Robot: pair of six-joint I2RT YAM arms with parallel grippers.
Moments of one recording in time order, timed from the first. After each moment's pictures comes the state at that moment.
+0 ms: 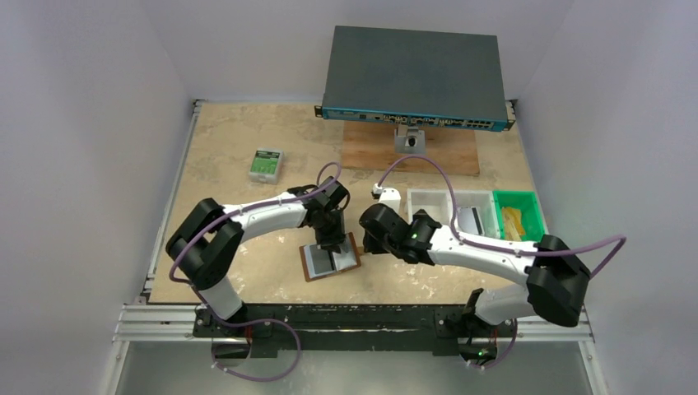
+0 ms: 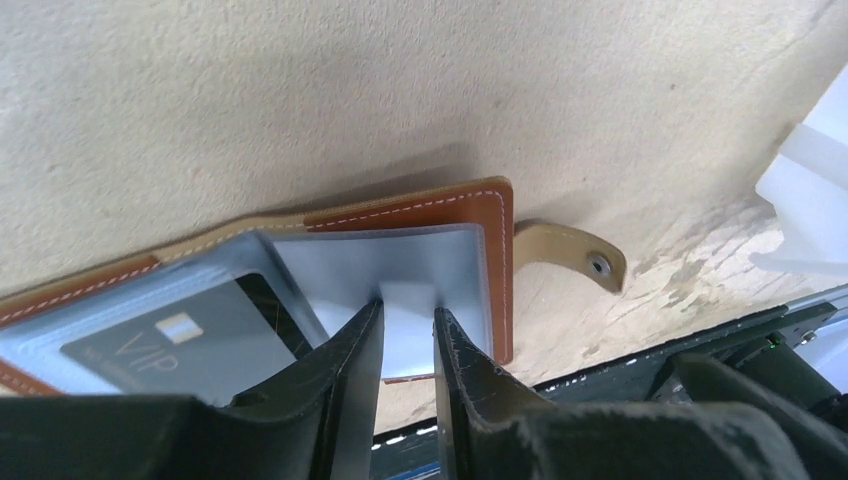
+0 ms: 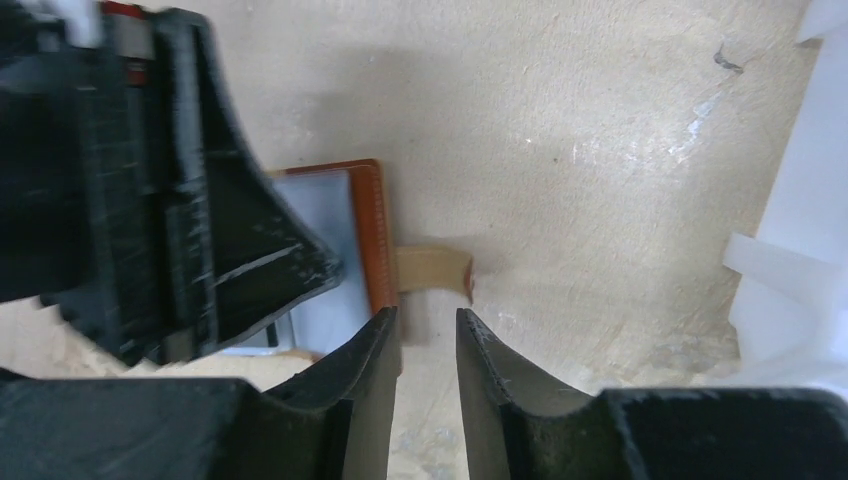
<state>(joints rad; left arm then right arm) -0.76 1.67 1.00 -0.56 0.17 -0.91 1.03 1.37 0.82 -0.39 0.37 0.85</state>
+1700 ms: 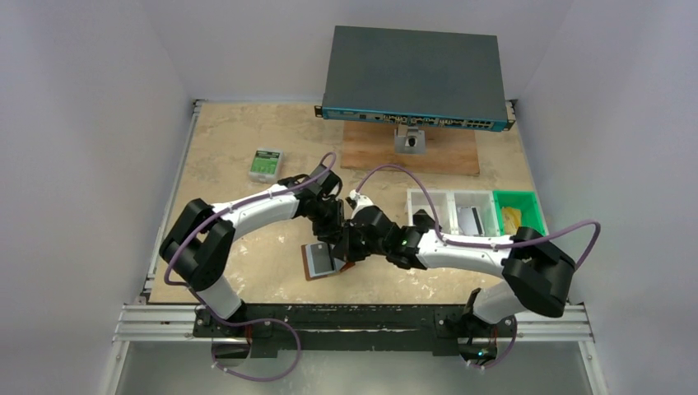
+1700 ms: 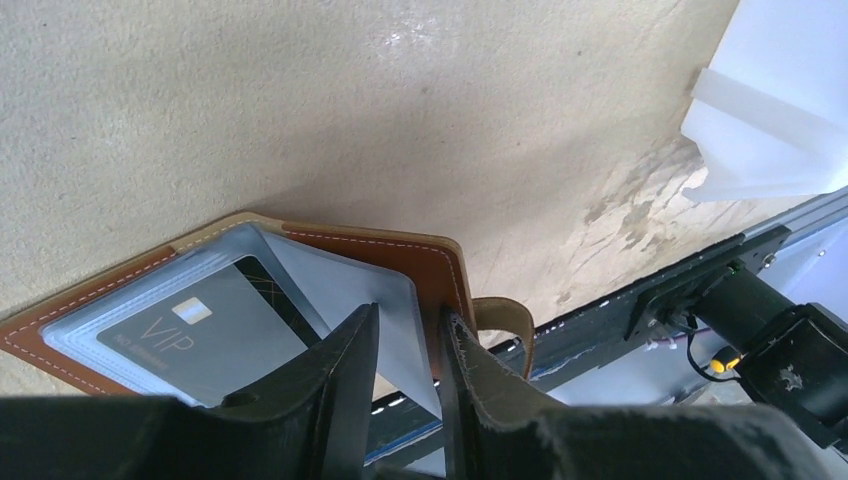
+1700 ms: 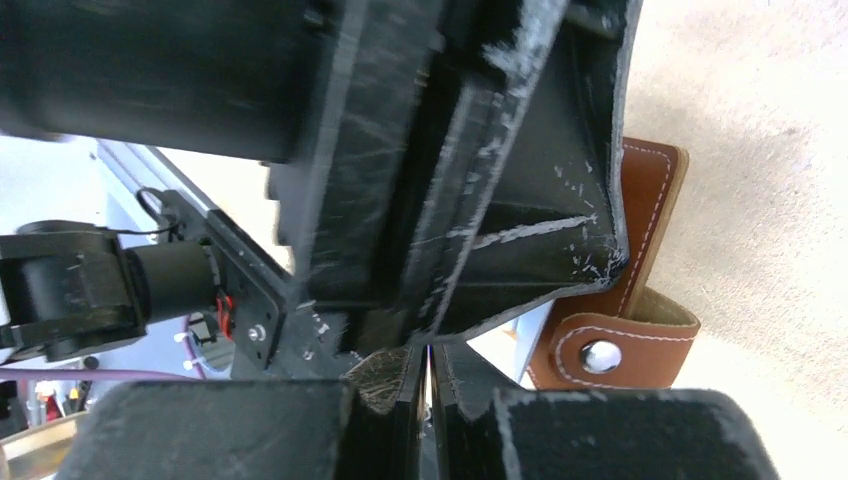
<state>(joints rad) -0.68 1.66 1.05 -0.59 0.30 -0.76 1.05 1.44 0.77 0.02 -0.02 0.86</state>
